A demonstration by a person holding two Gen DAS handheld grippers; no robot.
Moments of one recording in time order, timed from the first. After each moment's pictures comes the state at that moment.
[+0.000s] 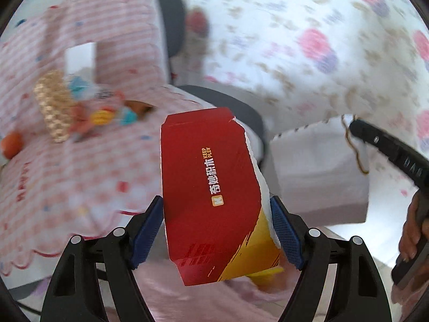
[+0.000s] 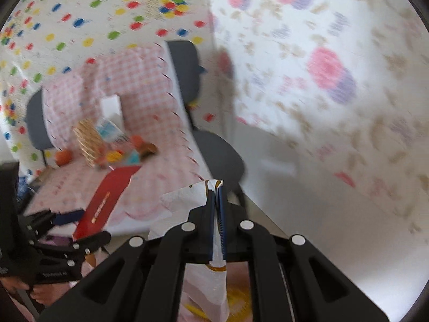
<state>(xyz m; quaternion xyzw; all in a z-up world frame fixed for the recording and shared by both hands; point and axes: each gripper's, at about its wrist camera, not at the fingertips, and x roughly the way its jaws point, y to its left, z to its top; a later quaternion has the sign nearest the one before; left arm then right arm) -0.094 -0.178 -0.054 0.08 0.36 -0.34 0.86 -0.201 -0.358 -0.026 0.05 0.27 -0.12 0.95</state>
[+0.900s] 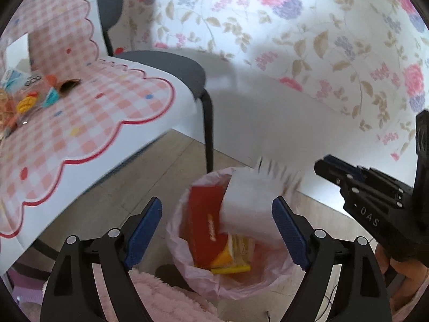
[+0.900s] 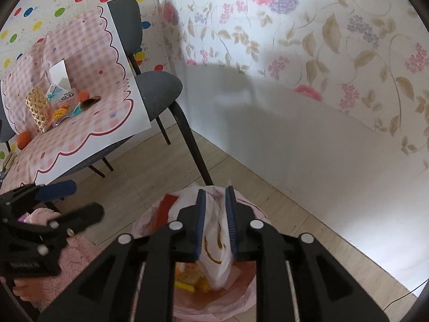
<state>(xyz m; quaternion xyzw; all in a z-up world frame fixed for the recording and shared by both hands) -0.114 -0.255 -0.110 0.12 0.41 -0.39 0.82 -0.236 -0.407 -0.128 0.11 0.36 -0.19 0.91</state>
